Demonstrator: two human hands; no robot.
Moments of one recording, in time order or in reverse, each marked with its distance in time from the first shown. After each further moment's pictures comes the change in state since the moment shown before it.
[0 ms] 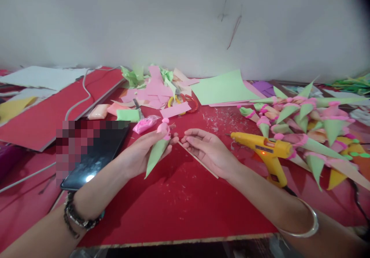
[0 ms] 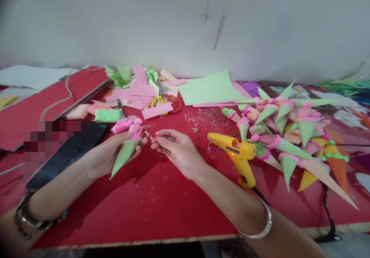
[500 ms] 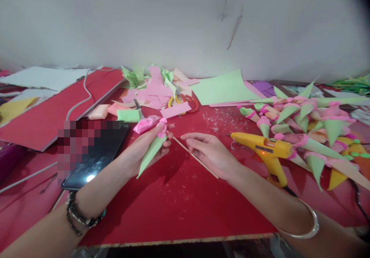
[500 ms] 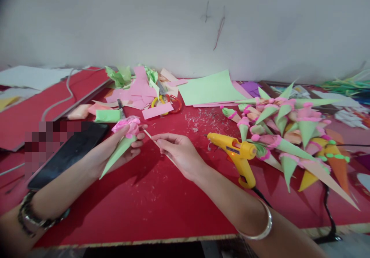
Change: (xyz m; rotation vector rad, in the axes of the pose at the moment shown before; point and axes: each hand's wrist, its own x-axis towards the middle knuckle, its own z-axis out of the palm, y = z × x) left_hand 0.003 0.001 0.002 0.654 0.161 0.414; right_hand 0.001 0.003 -0.001 -0.152 0.050 -0.007
